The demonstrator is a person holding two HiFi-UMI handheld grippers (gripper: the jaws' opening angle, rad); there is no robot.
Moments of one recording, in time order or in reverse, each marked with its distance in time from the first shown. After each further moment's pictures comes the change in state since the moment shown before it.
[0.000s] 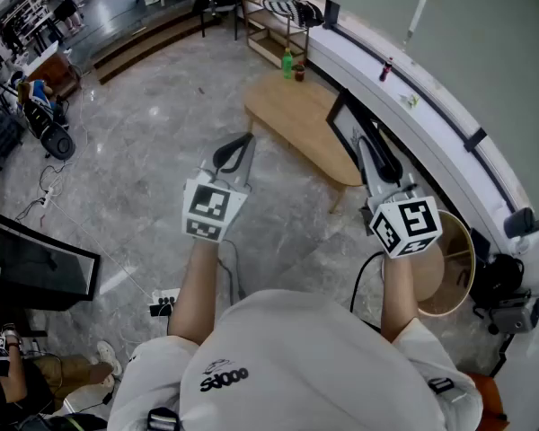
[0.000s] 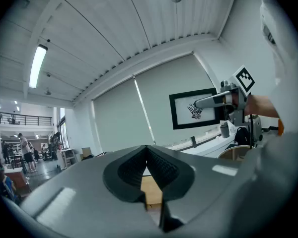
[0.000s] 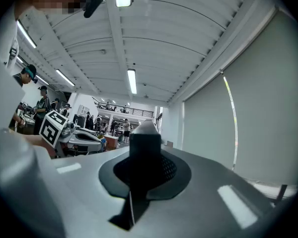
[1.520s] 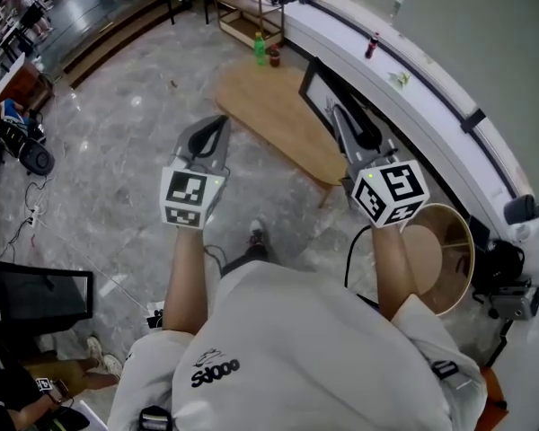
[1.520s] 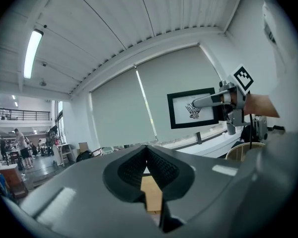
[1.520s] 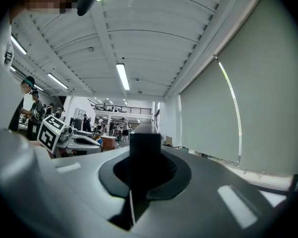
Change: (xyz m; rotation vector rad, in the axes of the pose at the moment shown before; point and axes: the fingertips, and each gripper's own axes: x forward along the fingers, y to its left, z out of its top) left arm 0.170 0.051 -0.052 -0.026 0.055 -0.001; right arm 0.137 -0.122 -0.061 0.080 0.037 0.013
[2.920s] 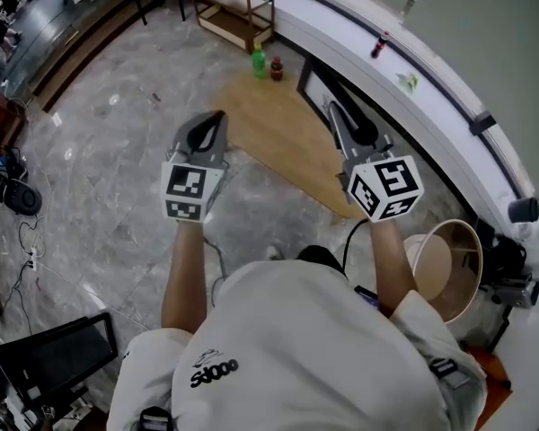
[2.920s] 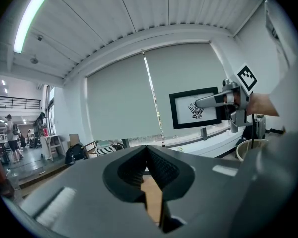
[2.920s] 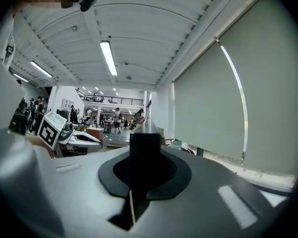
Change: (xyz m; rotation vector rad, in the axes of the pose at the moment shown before) left arm 0.218 0.213 -0.080 -0.052 0.068 -0.107; right arm 0.283 -0.083 -0.043 0.007 0.105 -0.108
